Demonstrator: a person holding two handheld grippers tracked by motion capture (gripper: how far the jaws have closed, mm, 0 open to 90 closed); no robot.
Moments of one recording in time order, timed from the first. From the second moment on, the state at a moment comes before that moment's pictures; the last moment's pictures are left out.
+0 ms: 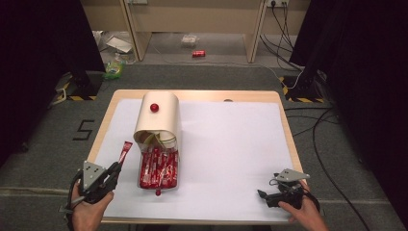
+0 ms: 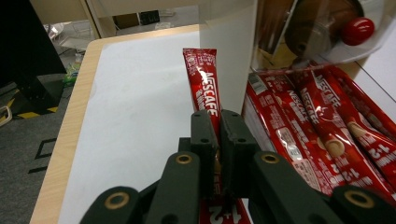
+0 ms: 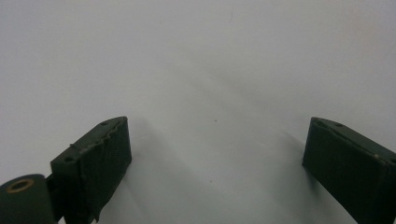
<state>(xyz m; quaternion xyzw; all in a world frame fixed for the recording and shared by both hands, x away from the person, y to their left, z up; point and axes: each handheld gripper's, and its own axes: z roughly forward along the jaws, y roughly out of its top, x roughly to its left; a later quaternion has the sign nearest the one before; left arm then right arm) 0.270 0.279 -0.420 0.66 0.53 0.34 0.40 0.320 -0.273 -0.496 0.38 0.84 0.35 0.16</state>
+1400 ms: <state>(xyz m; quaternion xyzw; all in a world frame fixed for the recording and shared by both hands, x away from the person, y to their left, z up) 0.343 0.297 -0.461 0.65 0.57 0.32 0.38 0.320 -0.273 -0.496 0.38 0.84 0.35 0.16</state>
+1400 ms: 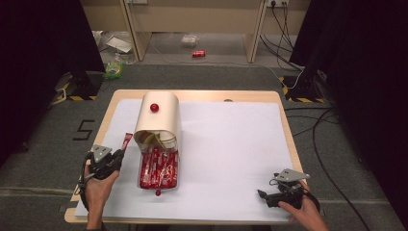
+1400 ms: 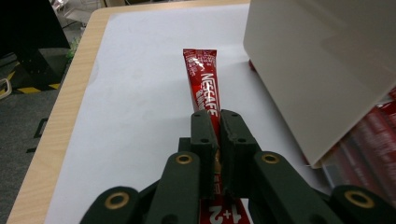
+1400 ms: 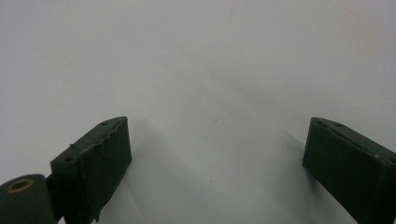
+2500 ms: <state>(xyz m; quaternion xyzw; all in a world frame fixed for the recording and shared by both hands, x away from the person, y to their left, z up) 0.355 0.298 -0.491 0.65 0.60 0.29 0.37 0.320 -0.273 -0.496 0.38 0.84 0.35 0.16</state>
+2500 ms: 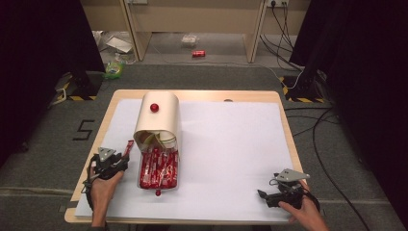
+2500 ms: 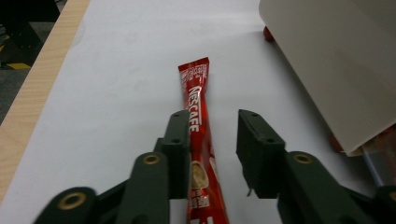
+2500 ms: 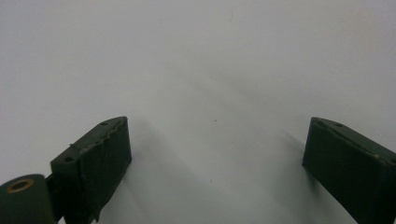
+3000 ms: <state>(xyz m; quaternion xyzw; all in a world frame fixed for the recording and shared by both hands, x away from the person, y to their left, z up) 0.339 0.299 -0.471 0.63 0.59 0.29 0.40 0.320 -0.273 -0.496 0.38 0.84 0.35 0.16</state>
